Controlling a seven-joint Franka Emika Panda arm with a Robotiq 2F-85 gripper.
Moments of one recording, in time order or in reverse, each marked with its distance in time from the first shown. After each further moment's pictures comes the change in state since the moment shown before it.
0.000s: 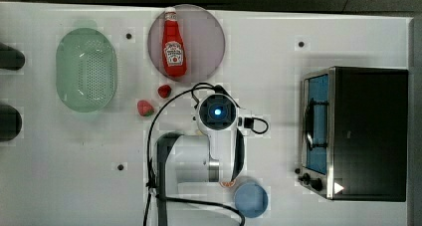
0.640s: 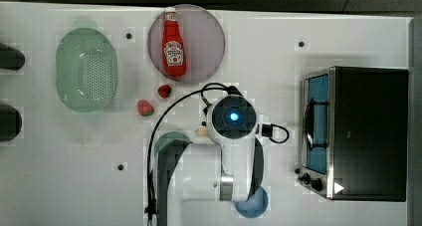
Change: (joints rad) arm -0.005 -0.245 -0.041 0.008 -0.020 -0.266 -0.004
